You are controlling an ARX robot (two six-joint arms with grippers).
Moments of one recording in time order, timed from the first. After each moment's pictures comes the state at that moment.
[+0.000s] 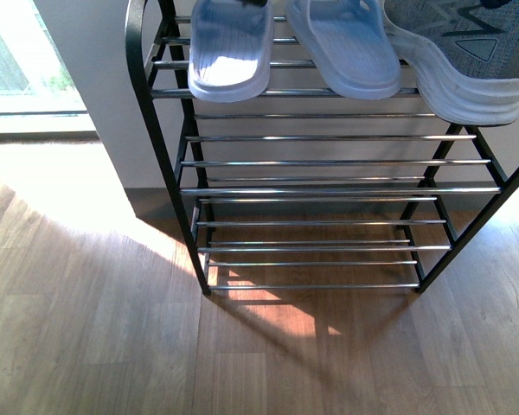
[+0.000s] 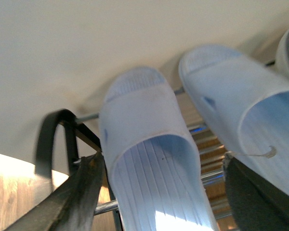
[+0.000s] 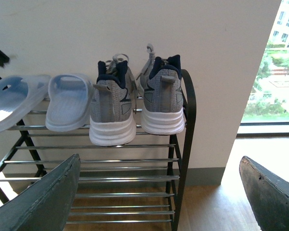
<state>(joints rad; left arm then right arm) -0.46 2.01 1.55 -0.01 -0.18 0.00 0.00 0.00 0.02 0.00 0.00 0.00</state>
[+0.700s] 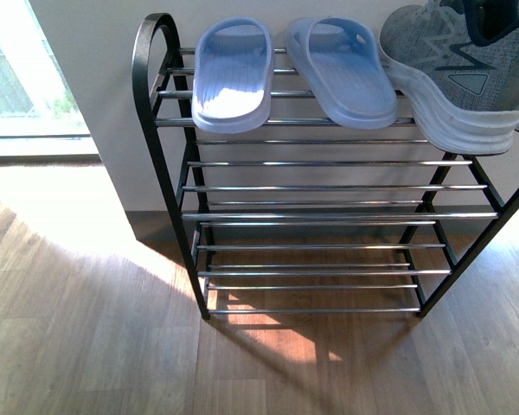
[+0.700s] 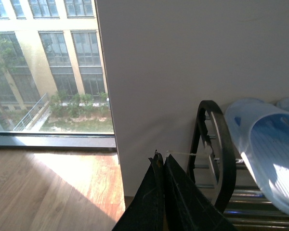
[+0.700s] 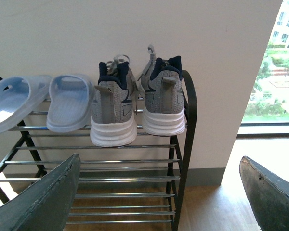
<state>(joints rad) -0.19 1.32 0.36 0.94 -0.19 0.00 0.00 0.00 0.02 0.00 0.00 0.00</state>
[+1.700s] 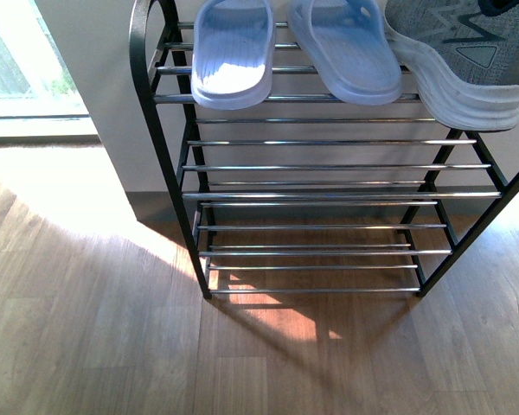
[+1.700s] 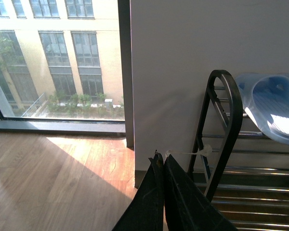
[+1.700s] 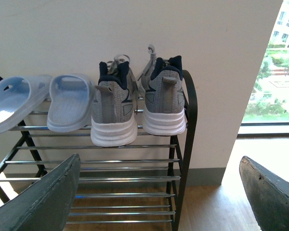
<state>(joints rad) 0.00 0.62 0.01 0.61 0.00 0.00 0.00 0.00 0.02 0.00 0.00 0.00</state>
